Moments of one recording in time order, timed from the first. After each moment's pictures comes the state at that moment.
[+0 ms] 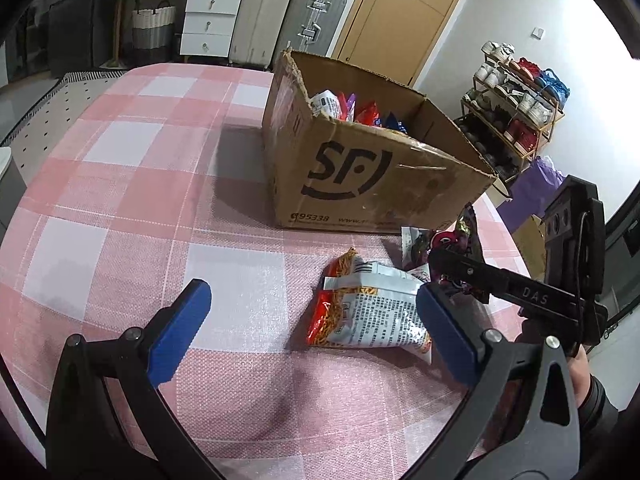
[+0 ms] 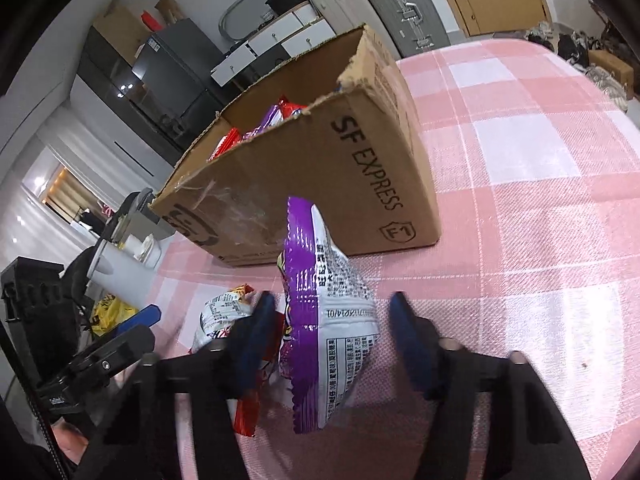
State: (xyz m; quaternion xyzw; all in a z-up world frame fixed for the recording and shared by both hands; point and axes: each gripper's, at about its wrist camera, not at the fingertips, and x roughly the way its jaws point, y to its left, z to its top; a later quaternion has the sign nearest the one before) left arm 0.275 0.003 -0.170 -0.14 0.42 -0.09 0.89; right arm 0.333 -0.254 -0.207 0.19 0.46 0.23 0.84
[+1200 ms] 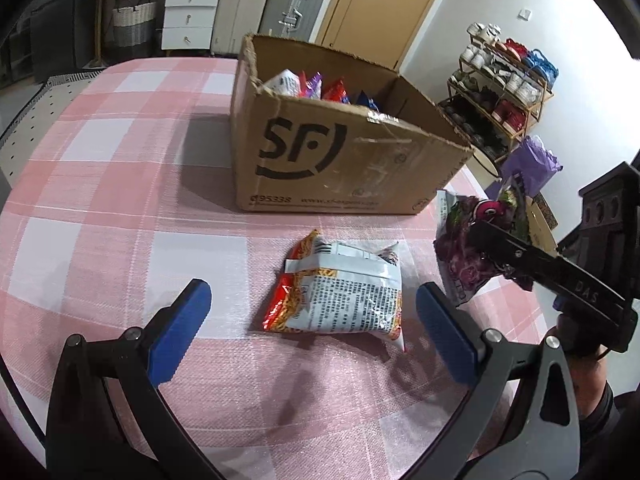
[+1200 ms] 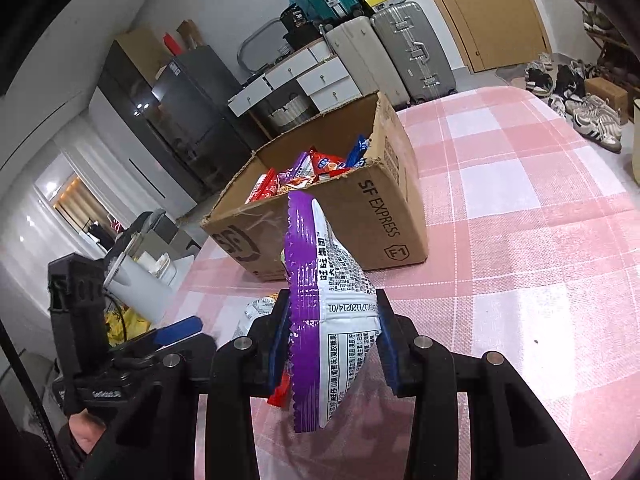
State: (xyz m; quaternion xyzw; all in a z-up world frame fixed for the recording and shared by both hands) left arm 0.271 -0.023 -0.174 -0.12 0.45 -0.12 0.88; right arm 0.276 -0.282 -0.161 0.19 0.39 0.23 0.87
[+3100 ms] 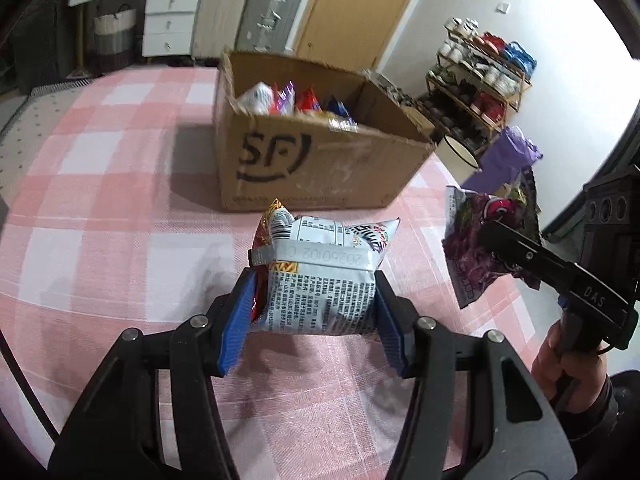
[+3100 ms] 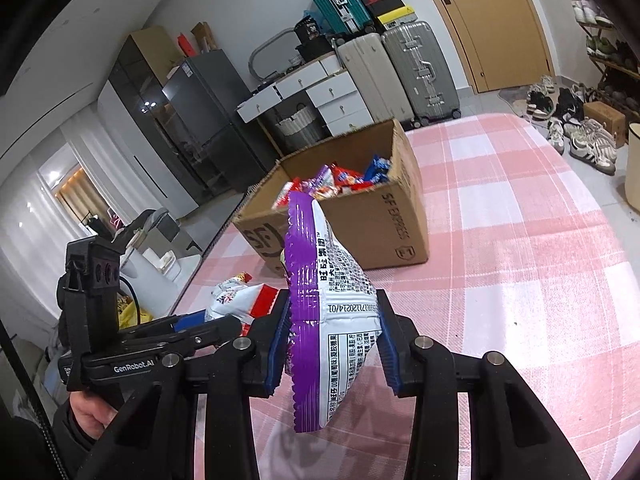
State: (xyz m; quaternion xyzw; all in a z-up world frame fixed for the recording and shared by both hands) left arm 0.248 -0.021 -0.144 -0.11 0.43 -0.15 0.88; right arm 0.246 -0.285 -0.133 0.16 0.36 0.23 0.89
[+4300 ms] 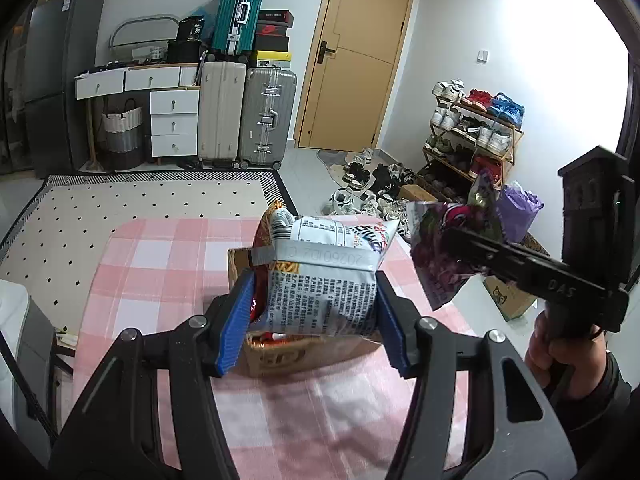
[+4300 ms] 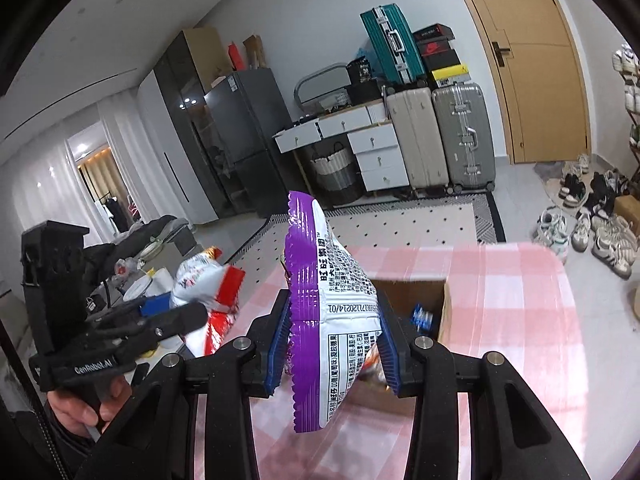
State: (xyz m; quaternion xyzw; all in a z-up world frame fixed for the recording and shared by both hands) left arm 0.270 -0.005 0.074 -0.07 0.29 -0.13 0.94; right arm 0.313 -0.260 0.025 0.10 0.28 0.28 0.91
